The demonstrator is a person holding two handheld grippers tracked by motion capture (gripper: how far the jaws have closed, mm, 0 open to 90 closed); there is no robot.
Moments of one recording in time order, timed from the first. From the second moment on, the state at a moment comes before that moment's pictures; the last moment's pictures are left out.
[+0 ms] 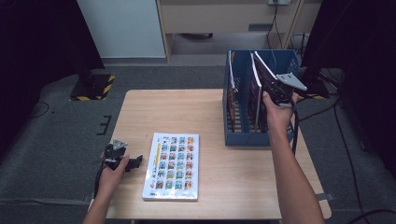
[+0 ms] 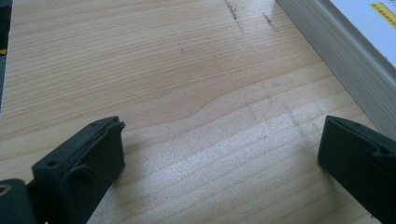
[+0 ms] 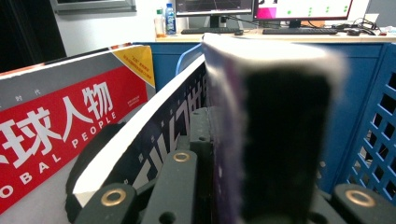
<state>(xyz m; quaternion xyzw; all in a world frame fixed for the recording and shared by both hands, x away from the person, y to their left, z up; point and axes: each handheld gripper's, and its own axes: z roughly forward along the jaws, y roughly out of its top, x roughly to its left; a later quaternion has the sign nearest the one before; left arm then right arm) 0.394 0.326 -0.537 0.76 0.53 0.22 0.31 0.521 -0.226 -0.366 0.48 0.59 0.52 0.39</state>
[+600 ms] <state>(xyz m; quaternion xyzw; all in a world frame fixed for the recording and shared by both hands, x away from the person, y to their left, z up) 0.395 0.325 -0.537 0.76 0.53 0.22 0.31 0.517 -0.231 -0.378 0.48 0.60 0.52 0.36</state>
